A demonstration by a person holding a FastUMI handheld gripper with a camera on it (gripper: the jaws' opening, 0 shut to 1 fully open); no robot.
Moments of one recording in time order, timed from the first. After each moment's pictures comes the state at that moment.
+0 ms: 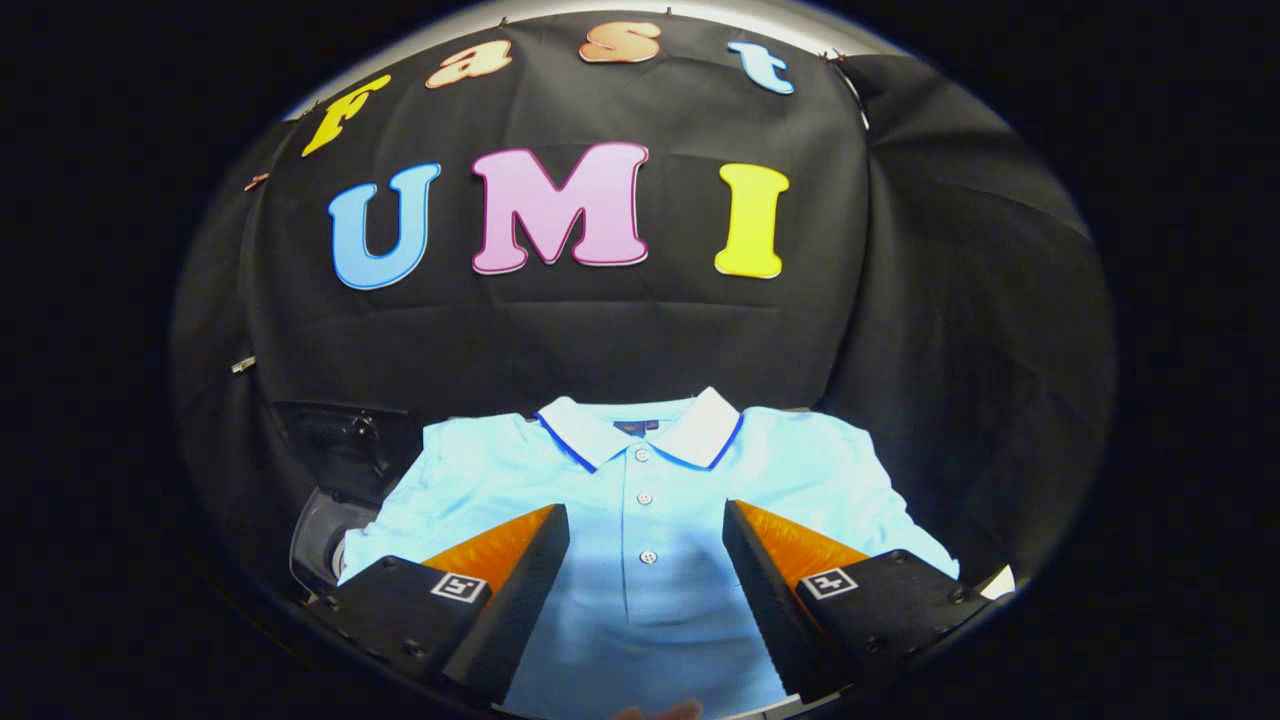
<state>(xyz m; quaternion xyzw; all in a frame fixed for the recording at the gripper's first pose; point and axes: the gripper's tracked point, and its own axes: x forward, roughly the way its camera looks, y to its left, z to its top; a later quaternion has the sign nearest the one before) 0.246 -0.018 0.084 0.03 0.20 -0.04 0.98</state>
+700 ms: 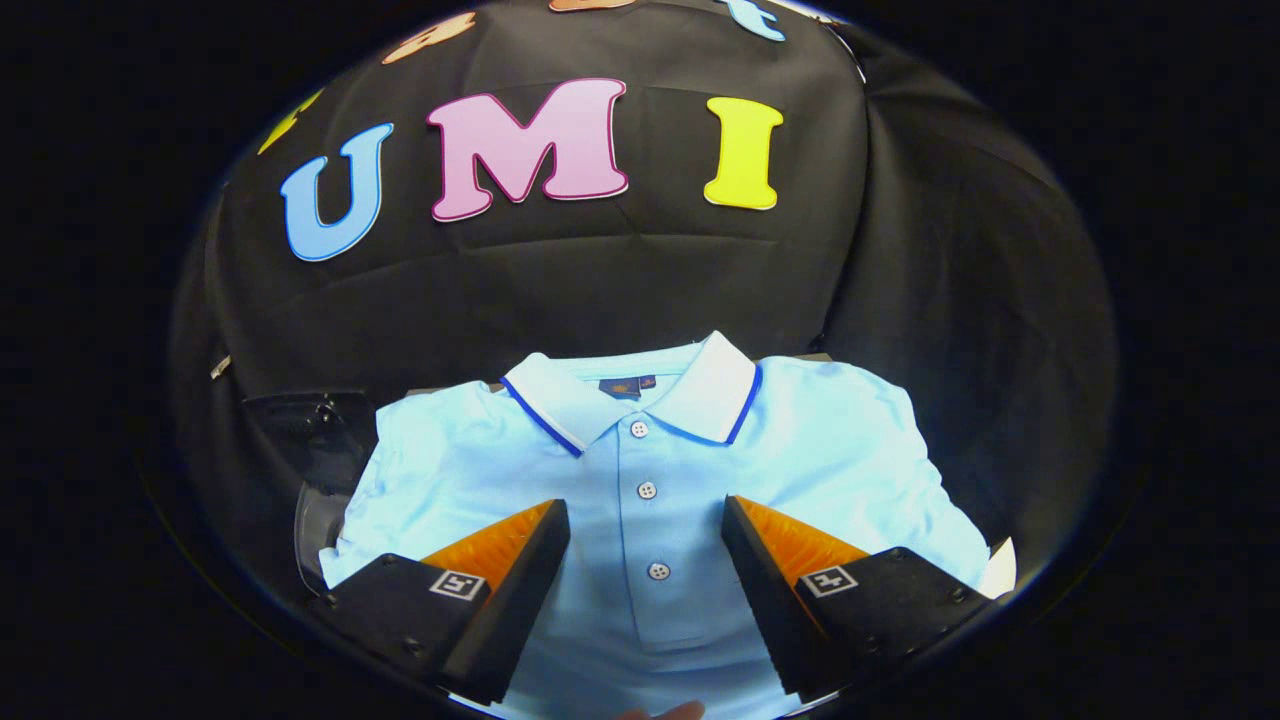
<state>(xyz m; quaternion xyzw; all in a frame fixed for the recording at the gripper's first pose) 0.263 -0.025 0.047 0.05 0.30 -0.08 0.95</state>
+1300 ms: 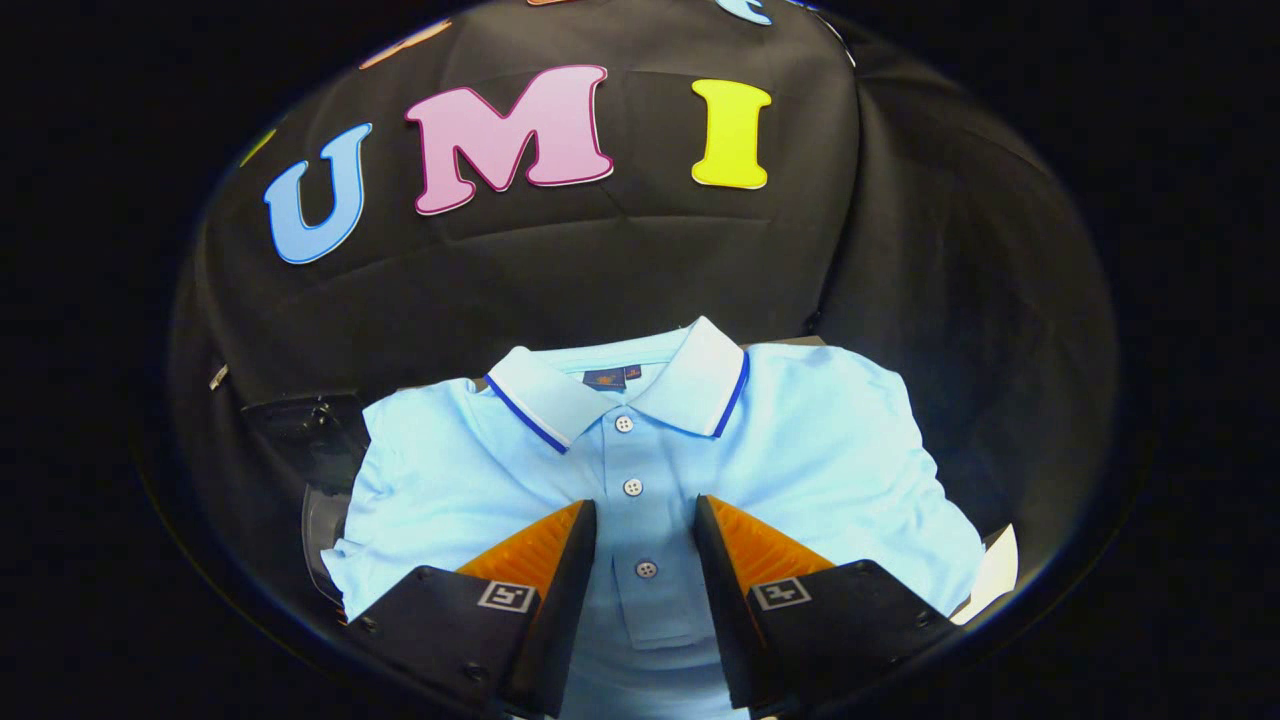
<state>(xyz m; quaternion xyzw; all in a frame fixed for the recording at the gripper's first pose) 0.261 -0.032 0.047 0.06 0.33 -0.10 0.94</state>
